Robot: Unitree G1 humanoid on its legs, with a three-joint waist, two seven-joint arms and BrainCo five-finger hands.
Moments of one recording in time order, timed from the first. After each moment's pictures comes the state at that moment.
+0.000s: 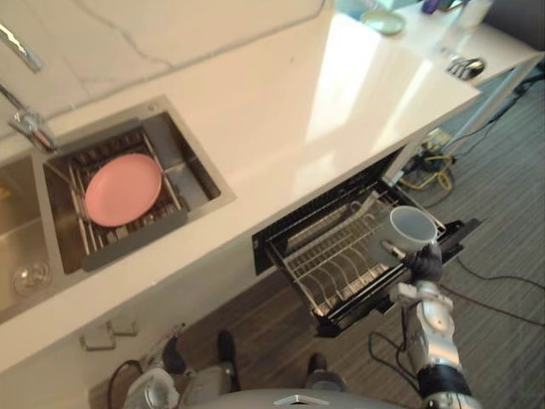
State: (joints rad) left arm 0.17 0.28 -0.27 0.76 0.52 0.03 0.28; right arm -0.13 -0.33 -0.21 0.50 0.36 -0.33 -0.08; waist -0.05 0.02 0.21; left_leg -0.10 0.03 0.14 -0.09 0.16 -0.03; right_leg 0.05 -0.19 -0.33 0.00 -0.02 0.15
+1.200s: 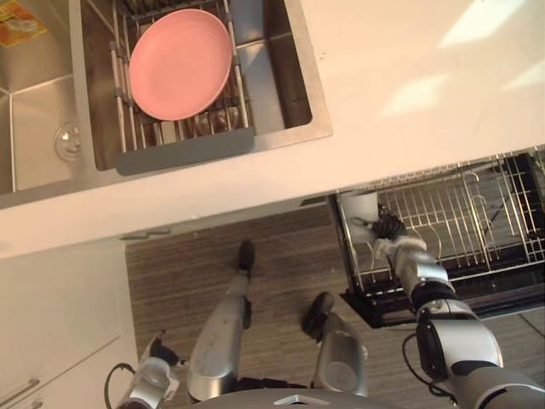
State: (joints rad) left arm 0.06 0.20 -0.16 0.88 0.22 0.15 0.26; right arm -0.59 -0.44 -0.08 0.96 0.35 0.09 0.10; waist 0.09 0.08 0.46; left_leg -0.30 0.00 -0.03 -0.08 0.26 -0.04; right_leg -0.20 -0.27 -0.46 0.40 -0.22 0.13
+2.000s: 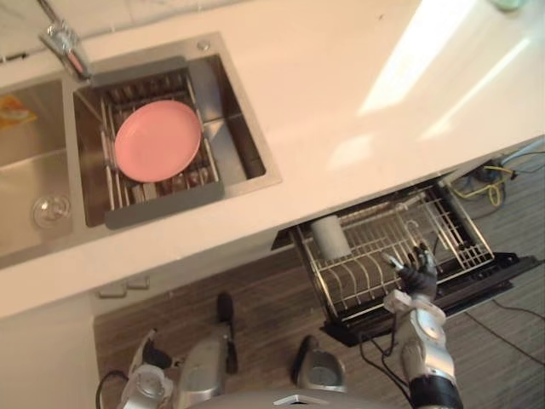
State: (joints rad) left arm 0.17 0.22 -0.15 0.74 0.23 0.12 0.33; right arm 0.07 -0.19 -0.29 0.21 0.41 -0.12 -0.12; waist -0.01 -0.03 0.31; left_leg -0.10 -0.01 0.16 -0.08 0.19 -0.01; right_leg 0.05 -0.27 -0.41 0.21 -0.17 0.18
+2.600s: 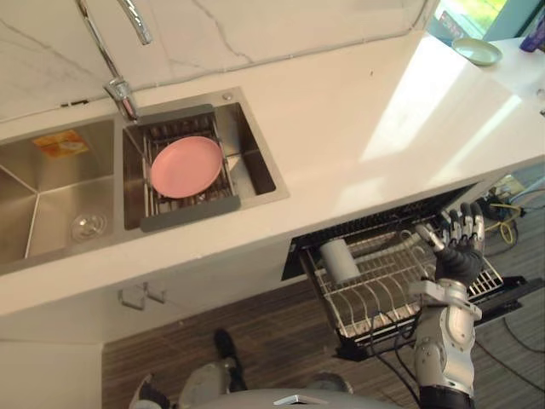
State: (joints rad) left arm 0.25 0.17 -0.11 0.88 0.24 0.16 0.25; right arm 0.10 -0.17 -0.34 -0.06 0.51 -0.28 -0.07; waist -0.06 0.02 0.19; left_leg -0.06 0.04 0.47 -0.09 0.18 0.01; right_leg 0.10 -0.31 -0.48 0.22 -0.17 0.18
